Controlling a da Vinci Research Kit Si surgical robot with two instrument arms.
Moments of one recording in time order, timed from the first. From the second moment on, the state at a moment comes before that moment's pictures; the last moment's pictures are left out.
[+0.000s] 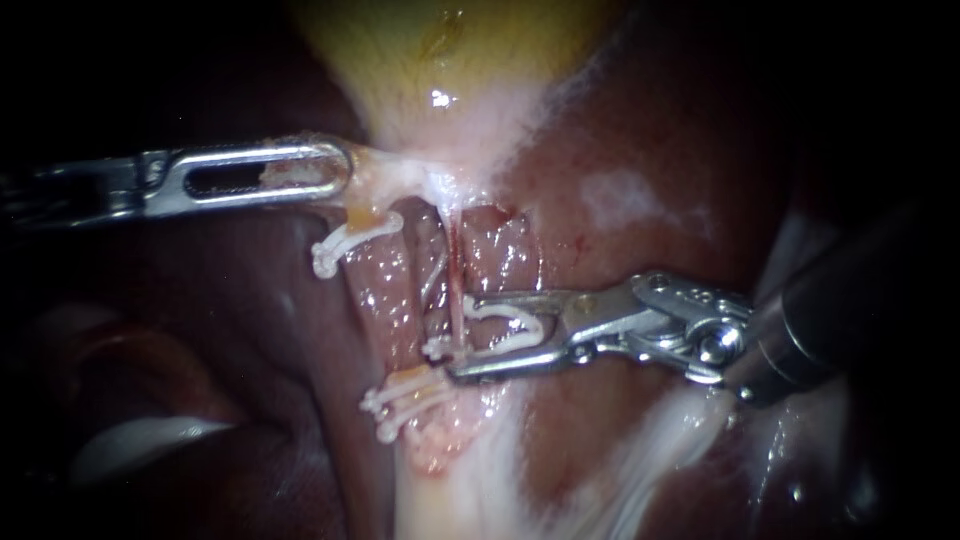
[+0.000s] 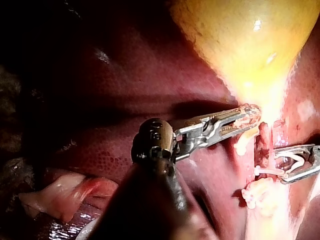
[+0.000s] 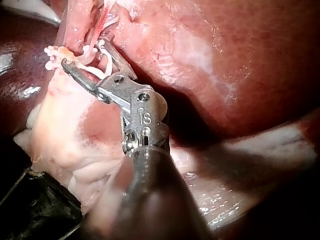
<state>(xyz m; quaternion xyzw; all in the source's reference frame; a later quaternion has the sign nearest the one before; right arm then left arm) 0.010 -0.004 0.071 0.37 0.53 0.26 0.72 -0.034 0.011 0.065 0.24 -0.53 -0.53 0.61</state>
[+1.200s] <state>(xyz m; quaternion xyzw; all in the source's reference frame) 0.013 -0.003 0.072 0.41 0.55 0.29 0.67 -0.034 0.011 0.065 0.24 -0.53 -0.53 0.61</state>
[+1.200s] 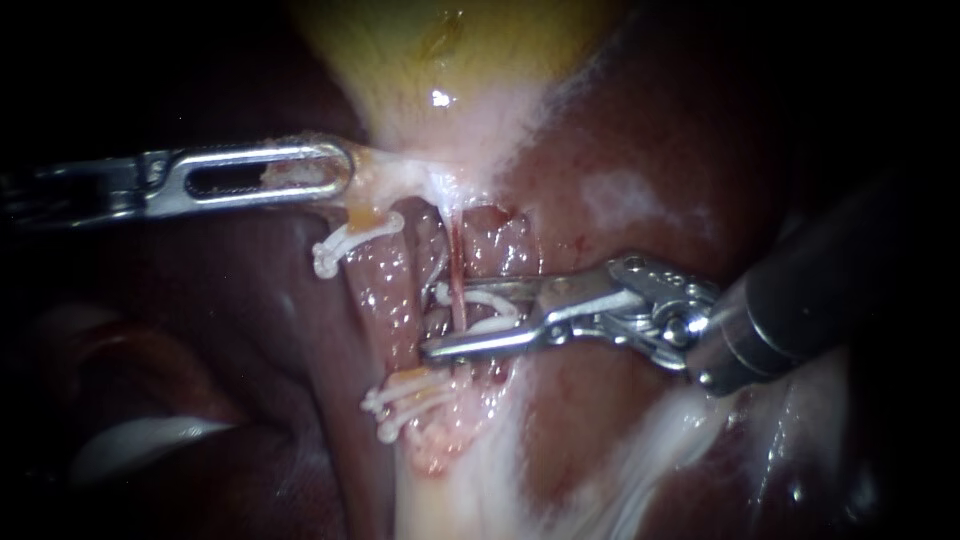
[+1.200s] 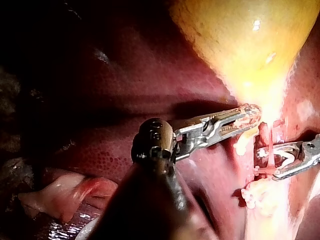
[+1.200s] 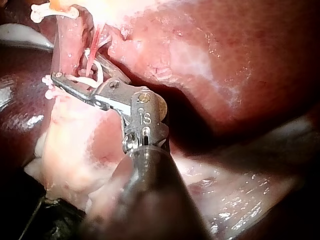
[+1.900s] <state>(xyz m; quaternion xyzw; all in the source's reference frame) 0.015 -0.005 0.070 0.48 0.58 0.28 0.60 -0.034 0.011 0.065 0.24 -0.53 -0.53 0.61</state>
